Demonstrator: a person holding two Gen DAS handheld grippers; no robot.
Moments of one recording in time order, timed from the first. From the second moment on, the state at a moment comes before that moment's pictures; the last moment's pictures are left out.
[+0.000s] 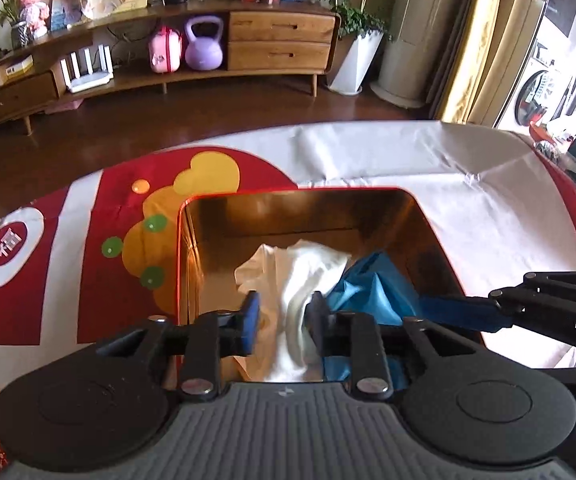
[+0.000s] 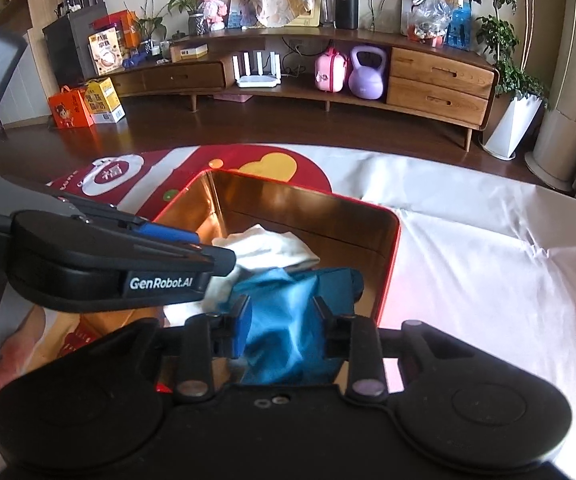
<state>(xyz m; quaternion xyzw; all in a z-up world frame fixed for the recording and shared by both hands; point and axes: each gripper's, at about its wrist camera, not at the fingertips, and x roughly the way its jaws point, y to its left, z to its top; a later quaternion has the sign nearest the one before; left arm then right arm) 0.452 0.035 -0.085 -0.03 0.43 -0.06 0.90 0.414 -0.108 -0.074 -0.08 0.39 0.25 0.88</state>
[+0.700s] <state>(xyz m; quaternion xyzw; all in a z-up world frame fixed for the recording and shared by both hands) 0.370 0.044 0.002 -0.03 0.37 -0.05 0.93 0.339 -0.137 0.009 -0.06 0.33 0.27 0.90</state>
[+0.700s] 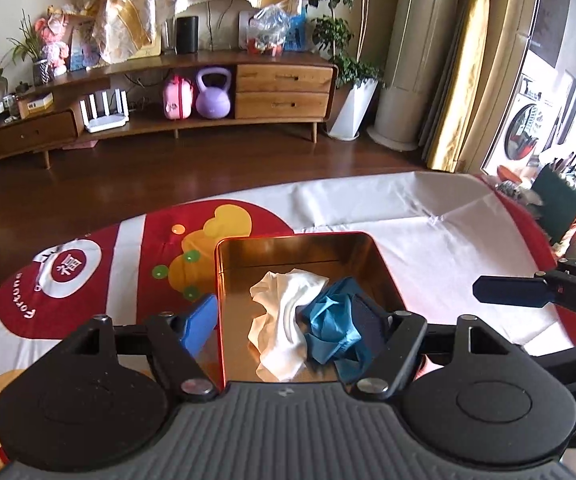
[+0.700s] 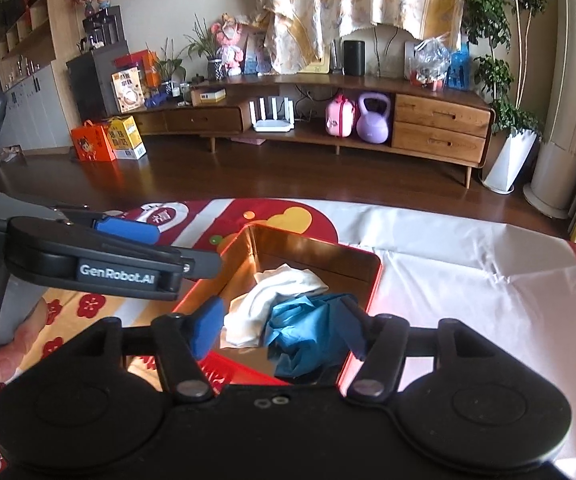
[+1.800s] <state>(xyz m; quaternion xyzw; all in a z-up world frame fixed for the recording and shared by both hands) 0.209 0.033 0.012 -0.06 0.32 -0.06 0.94 0.204 -0.183 -0.012 -0.05 0.32 0.25 0.91</state>
